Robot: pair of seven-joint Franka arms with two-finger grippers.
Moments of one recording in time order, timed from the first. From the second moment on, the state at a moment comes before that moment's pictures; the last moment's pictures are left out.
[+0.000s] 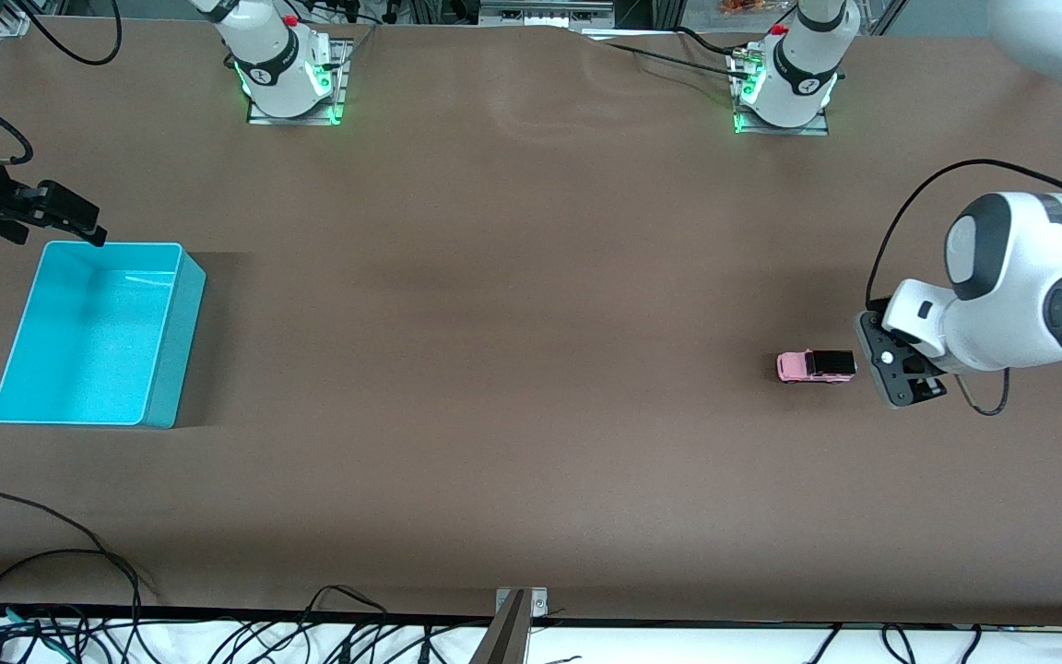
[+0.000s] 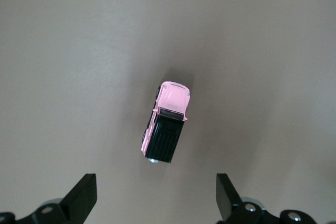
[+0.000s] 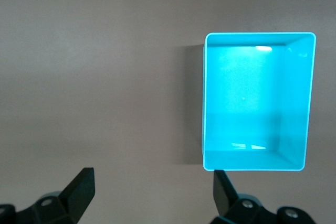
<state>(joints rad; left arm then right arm) 0.01 0.41 -0.03 -1.66 0.03 1.91 1.25 -0.07 0.01 0.04 -1.65 0.01 1.66 0.00</state>
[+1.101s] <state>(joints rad) -0.01 0.44 -0.04 -1.87 0.08 2.17 1.40 -0.07 0.01 0.04 -1.65 0.01 1.66 0.00</state>
